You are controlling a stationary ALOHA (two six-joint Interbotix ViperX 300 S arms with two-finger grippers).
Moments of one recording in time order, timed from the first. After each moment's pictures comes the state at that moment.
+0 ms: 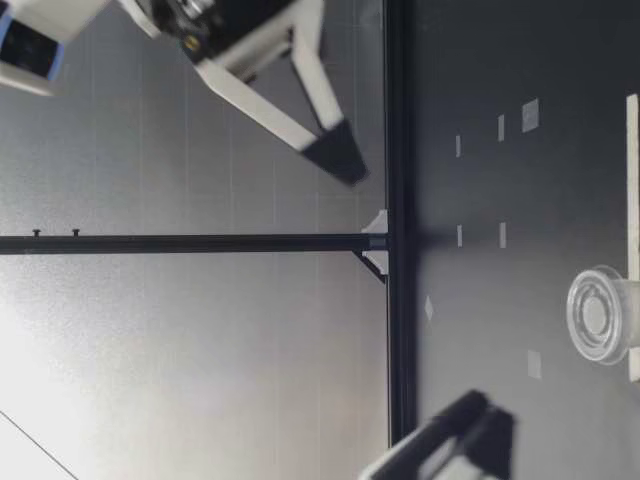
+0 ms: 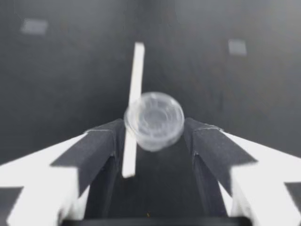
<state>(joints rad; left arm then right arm) -0.03 -0.03 1.10 -0.01 -0.61 -0.11 -0.01 -0.14 0.78 0.05 -0.04 0.12</state>
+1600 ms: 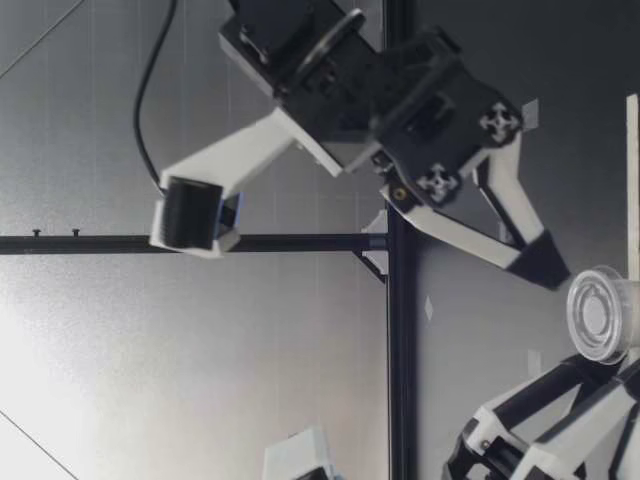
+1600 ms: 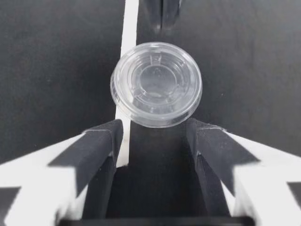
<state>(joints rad) -0.04 0.24 0.98 -0.01 -0.61 -0.10 0.01 0.22 0.60 0.04 -0.06 0.17</state>
